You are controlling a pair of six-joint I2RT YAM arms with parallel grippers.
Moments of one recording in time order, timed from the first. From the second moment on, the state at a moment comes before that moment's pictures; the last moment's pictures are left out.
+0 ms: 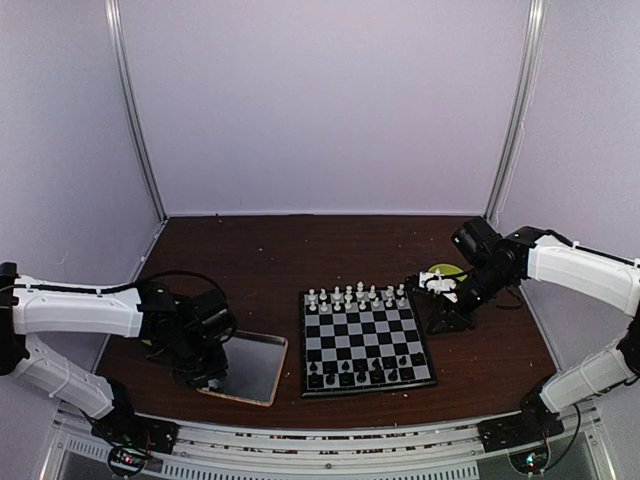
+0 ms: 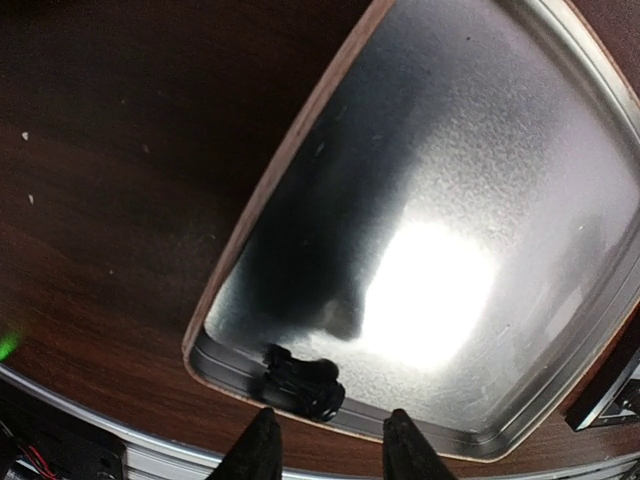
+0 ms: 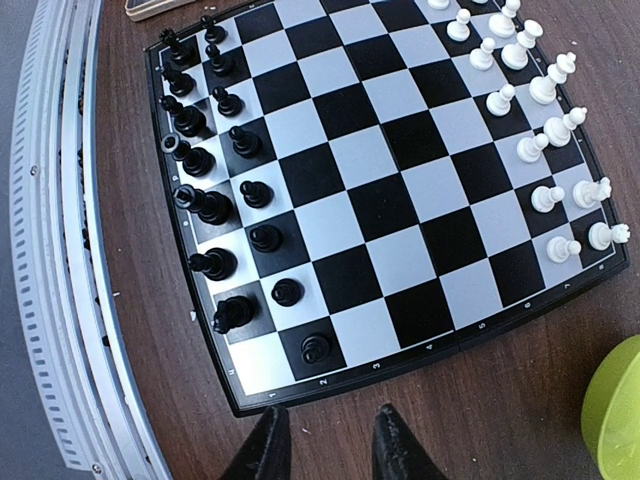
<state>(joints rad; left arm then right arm) -0.96 1.30 0.73 -0.86 -0.03 -1.37 0.50 1.32 0.98 -0.88 -0.43 -0.71</state>
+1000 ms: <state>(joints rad) -0.90 1.41 0.69 -0.76 0.03 -1.32 0.50 1.34 0.98 -0.89 -0.43 -0.71</state>
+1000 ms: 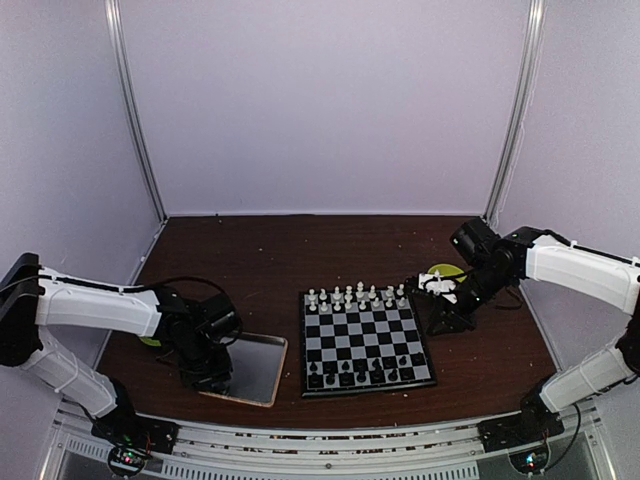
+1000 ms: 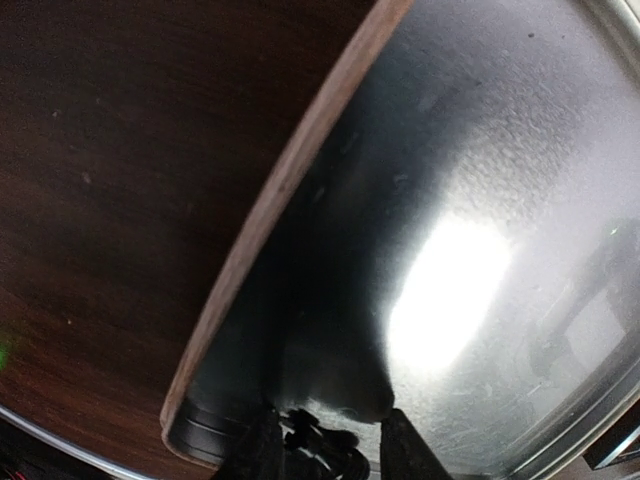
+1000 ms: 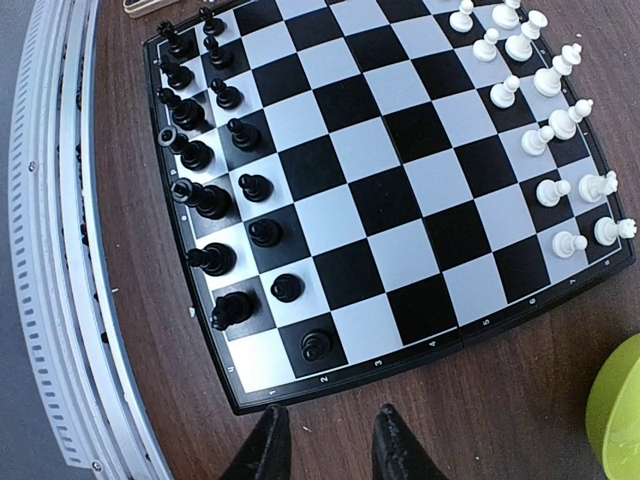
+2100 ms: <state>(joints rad) -1.00 1.62 0.88 -0.85 0.06 -0.93 0.50 1.35 0.98 -0.89 -0.42 -0.71</state>
